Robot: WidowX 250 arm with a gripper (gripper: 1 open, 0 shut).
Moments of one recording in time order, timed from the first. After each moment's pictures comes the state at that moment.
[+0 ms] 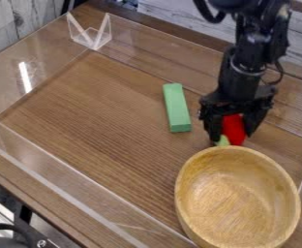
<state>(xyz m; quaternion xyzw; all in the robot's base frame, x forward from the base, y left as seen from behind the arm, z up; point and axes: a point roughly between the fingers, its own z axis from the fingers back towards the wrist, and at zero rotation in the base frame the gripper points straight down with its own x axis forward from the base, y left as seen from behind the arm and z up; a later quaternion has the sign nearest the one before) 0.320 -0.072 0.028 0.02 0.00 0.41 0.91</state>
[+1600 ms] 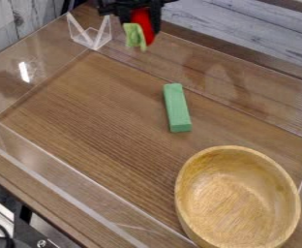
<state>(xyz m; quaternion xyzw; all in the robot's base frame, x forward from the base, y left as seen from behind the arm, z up) 0.334 0.103 0.127 -0.05 -0.05 0.38 0.92</state>
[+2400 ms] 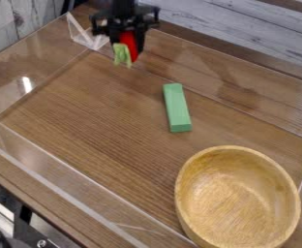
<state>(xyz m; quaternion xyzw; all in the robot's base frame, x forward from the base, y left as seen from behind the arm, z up) 0.363 0.146 0.064 -0.01 -0.04 0.38 0.93</state>
